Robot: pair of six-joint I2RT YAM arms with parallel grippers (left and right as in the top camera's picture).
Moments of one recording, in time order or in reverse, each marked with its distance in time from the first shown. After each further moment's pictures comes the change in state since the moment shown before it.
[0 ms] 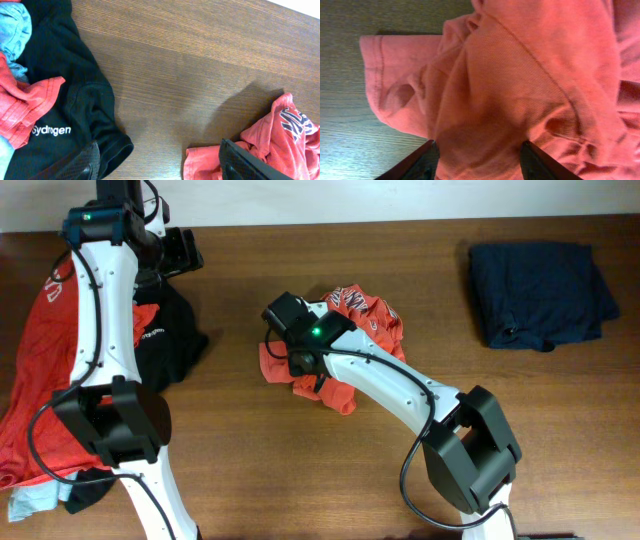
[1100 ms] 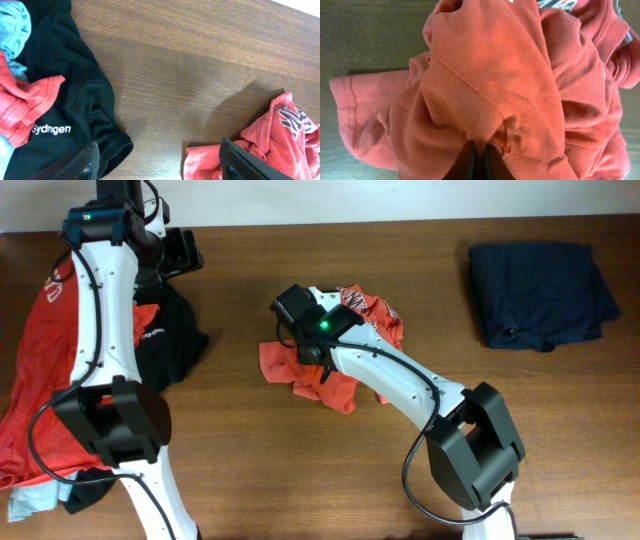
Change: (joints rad) left arm 0.000 0.000 0.000 -0.004 0.000 0.000; right arm -0.036 0.000 0.000 0.024 0.097 0.041
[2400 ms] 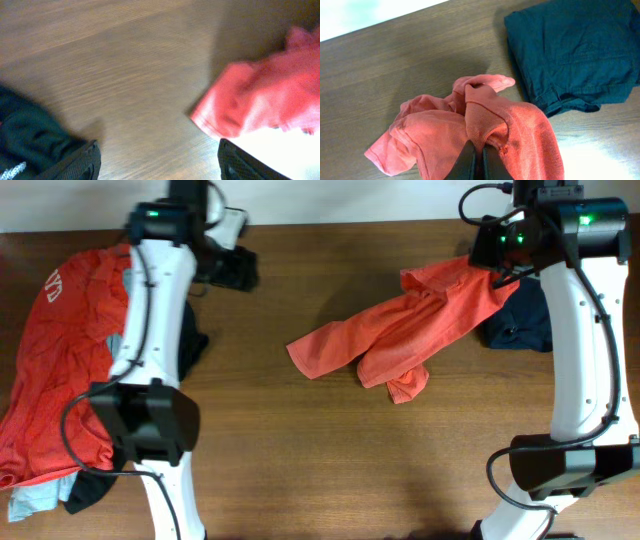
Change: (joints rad) left arm -0.241 0.000 0.000 -0.085 0.013 0.373; right arm -0.655 -0.144 0.608 -0.517 -0.269 -0.340
